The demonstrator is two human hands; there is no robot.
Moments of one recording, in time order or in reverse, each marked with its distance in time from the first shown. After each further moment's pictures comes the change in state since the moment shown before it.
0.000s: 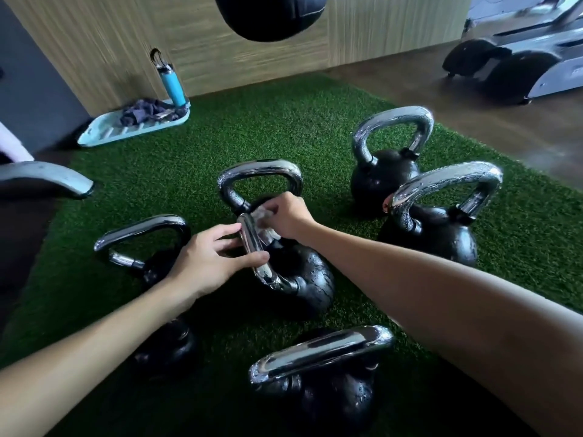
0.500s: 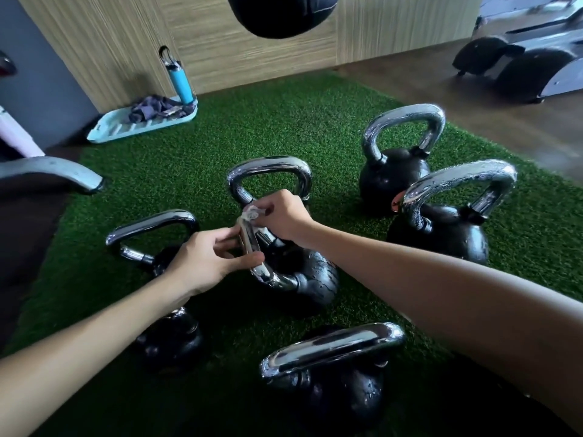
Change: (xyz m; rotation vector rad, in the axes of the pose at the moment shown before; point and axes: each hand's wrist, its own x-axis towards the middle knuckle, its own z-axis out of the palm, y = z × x) left_hand 0.004 -0.018 -0.020 0.071 -0.080 0.053; right_hand -0.009 -0.019 0.010 0.037 -0.016 -0.135
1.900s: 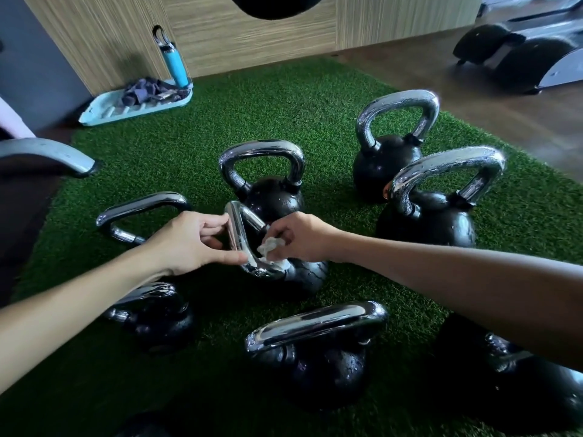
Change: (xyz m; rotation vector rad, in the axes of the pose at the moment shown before) left_hand -0.008 0.011 -0.011 0.163 -0.112 0.008; right_hand -0.078 0.022 -0.033 -0.135 -0.388 -0.041
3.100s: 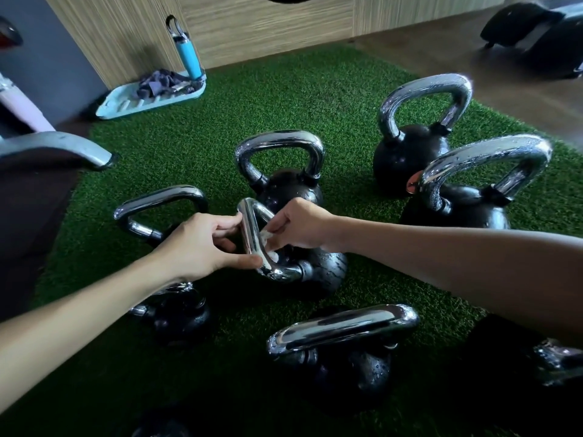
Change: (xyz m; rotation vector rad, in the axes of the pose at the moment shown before) left_hand -0.009 -0.014 0.000 0.020 0.023 0.014; right_hand 0.037 -0.019 0.014 0.249 -0.013 0.128
